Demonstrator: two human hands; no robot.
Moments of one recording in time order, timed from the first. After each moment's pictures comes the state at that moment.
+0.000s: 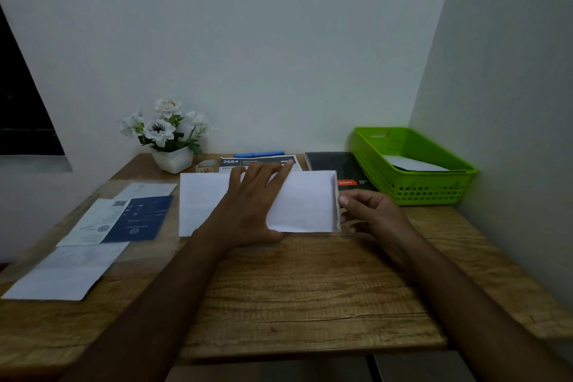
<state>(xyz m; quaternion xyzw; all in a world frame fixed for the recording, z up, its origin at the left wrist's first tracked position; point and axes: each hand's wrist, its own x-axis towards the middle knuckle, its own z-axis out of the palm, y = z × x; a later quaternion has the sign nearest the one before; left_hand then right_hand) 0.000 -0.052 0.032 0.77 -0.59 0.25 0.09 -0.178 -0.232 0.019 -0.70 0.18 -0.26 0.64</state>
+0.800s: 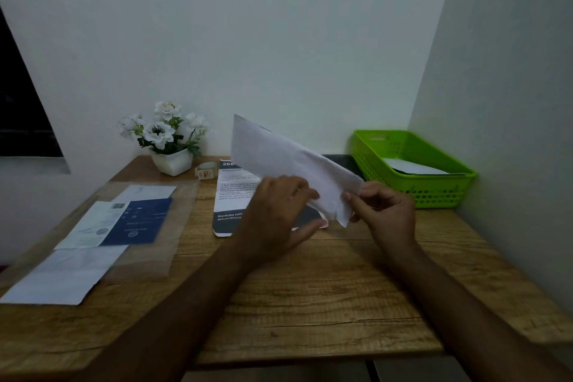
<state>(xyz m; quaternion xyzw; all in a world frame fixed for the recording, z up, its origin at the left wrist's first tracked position) -0.044 -0.071 0.030 0.65 -0.61 0.36 0.27 -0.169 -0.230 0.012 -0.69 0.08 -0.52 0.50</state>
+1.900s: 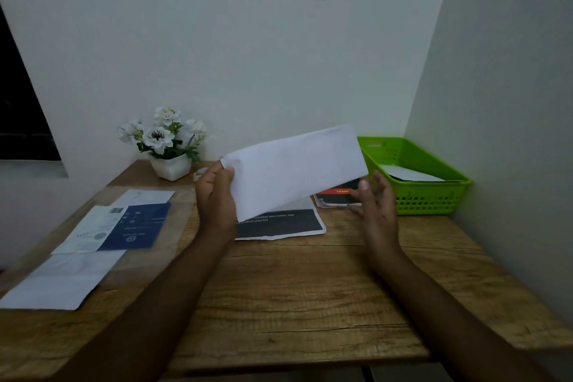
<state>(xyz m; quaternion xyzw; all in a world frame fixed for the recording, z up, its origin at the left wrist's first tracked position) -0.004 -0.058 0.041 0.51 -0.24 0.03 0.82 -0.153 -0.227 0.010 -0.60 0.20 -0.50 0.59</state>
